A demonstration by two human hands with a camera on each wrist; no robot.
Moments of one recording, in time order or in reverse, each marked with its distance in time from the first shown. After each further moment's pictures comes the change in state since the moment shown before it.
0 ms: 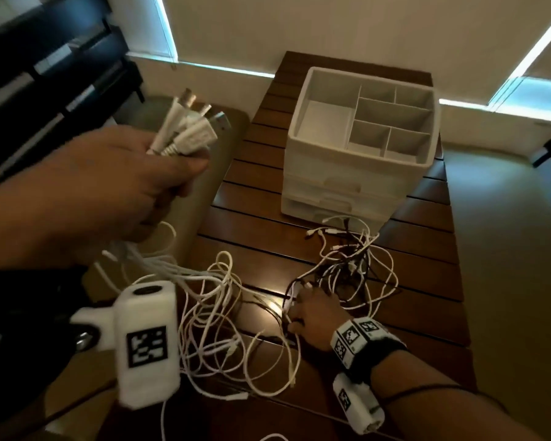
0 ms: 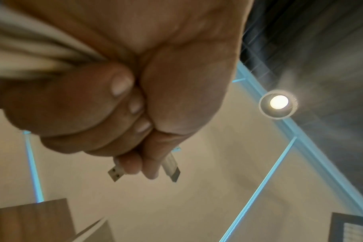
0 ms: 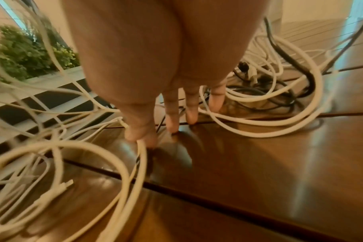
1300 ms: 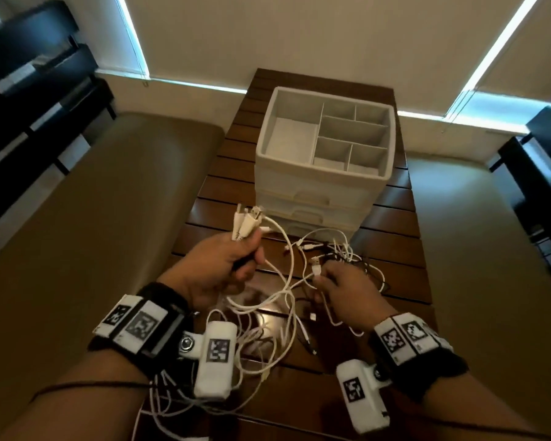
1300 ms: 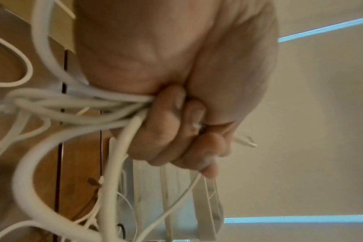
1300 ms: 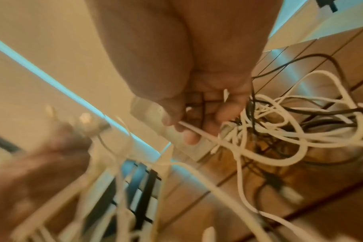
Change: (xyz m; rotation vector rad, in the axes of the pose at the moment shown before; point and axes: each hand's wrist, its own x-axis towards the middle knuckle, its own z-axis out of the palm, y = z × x) left_hand 0.045 -0.057 0.117 -0.454 -0.422 -0.146; right_hand -0.066 0.043 -0.072 0.757 0.481 0.253
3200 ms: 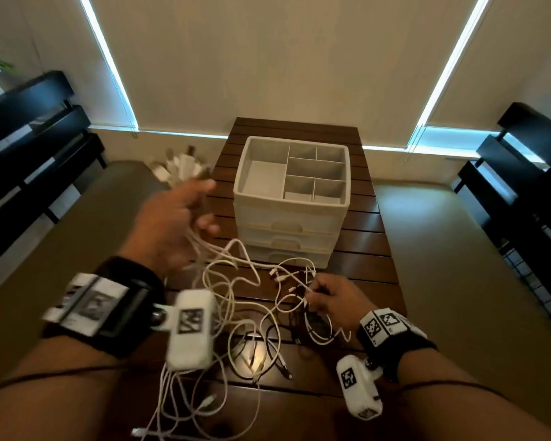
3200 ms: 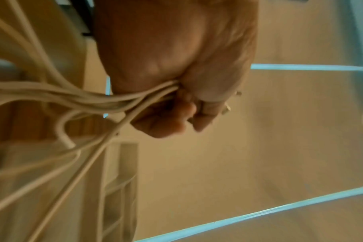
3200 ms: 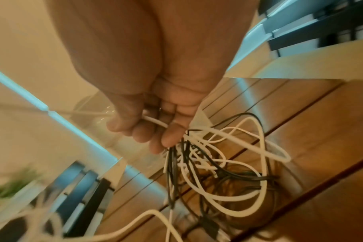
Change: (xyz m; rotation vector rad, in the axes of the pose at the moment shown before) left_hand -0.033 0.093 0.019 -0.333 0.312 0.375; right_hand -0.004 0.023 -0.027 0.213 -0.029 -0.026
